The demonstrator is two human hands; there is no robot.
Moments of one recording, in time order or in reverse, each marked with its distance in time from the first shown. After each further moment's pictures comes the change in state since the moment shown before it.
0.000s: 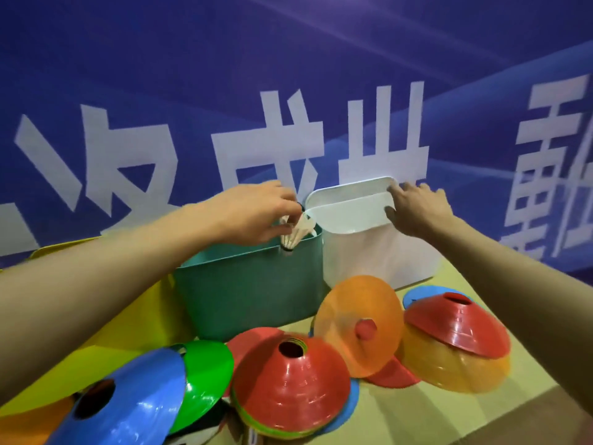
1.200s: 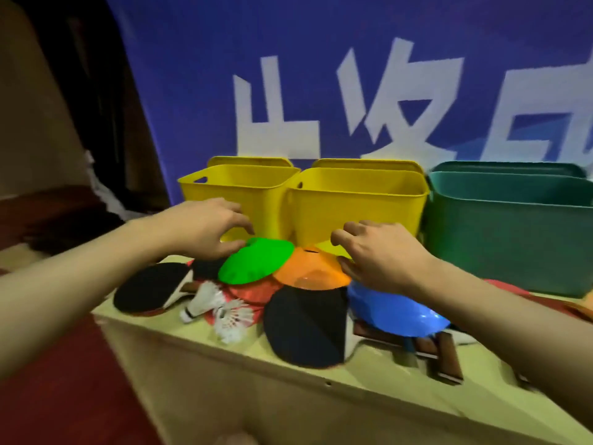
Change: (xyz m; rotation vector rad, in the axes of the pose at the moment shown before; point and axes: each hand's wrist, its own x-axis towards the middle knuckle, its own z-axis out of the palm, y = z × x) left_hand -0.529 0.011 -0.069 -0.046 -0.559 -0.815; right_hand -0.231 -0.449 -0.092 0.290 0.173 -1.144
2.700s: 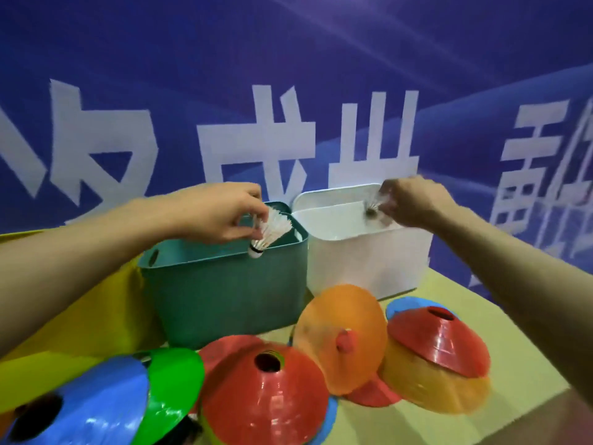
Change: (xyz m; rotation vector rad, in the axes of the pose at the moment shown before) left_hand 0.341 0.352 -0.177 -0.162 0.353 0.695; right_hand -0.314 0.400 -0.100 -0.238 -0.141 1.088
